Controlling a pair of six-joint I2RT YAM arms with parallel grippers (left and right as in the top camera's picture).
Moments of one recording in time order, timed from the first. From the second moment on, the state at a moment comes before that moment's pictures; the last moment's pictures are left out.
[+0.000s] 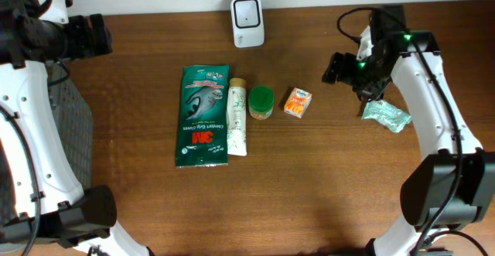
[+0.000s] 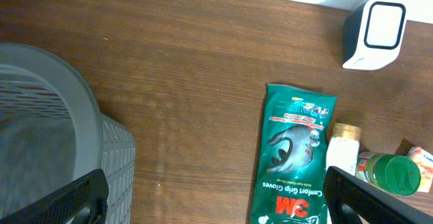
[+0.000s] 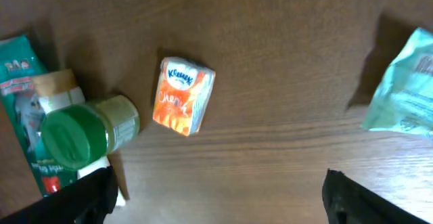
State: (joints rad) left arm 0.21 1.89 2.40 -1.46 0.12 0.02; right arm 0.00 1.85 1.64 -1.08 -0.25 0.35
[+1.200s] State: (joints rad) left arm 0.21 1.89 2.40 -1.46 0.12 0.02; right arm 0.20 1.99 1.47 -0.80 -0.25 0.48
